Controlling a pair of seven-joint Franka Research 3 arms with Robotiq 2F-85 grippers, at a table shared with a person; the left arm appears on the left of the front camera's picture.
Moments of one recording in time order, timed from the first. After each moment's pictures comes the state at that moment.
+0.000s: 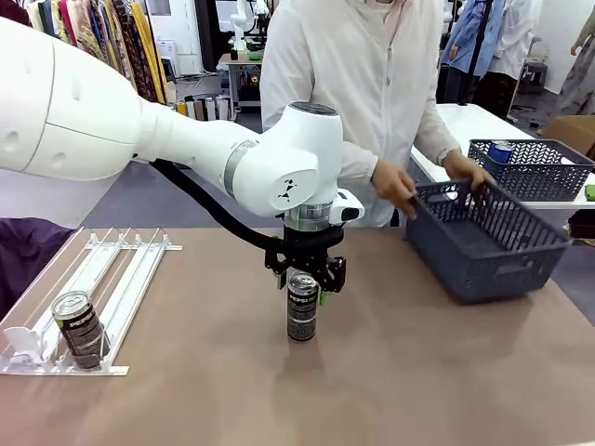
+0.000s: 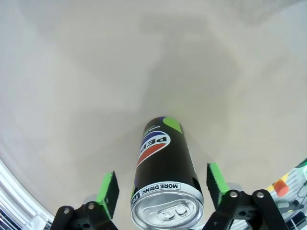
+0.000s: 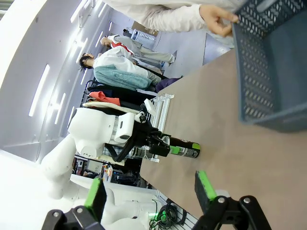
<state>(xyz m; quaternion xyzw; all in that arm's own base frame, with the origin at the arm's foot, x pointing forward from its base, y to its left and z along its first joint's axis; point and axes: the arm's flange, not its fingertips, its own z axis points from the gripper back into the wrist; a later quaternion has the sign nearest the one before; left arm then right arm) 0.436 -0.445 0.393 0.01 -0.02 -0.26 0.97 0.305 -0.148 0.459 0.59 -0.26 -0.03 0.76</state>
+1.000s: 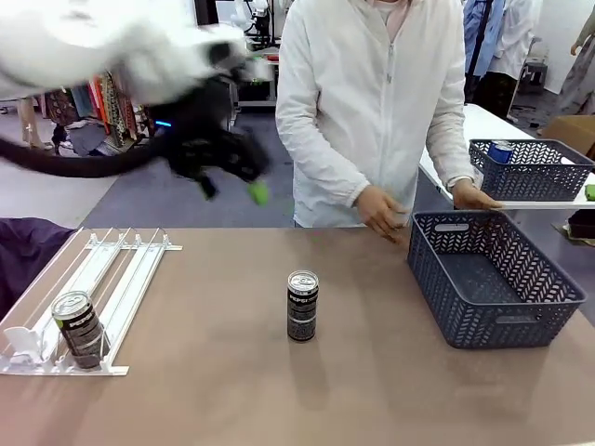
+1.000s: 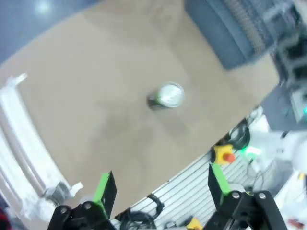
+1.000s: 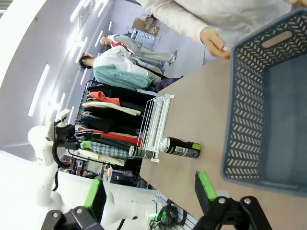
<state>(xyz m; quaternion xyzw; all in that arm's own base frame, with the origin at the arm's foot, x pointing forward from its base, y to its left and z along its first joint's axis) 0.351 -0.222 0.623 -0.19 -0.16 -0.20 0.95 0.305 -0.149 0.459 0.59 -0.26 -0.03 0.76</state>
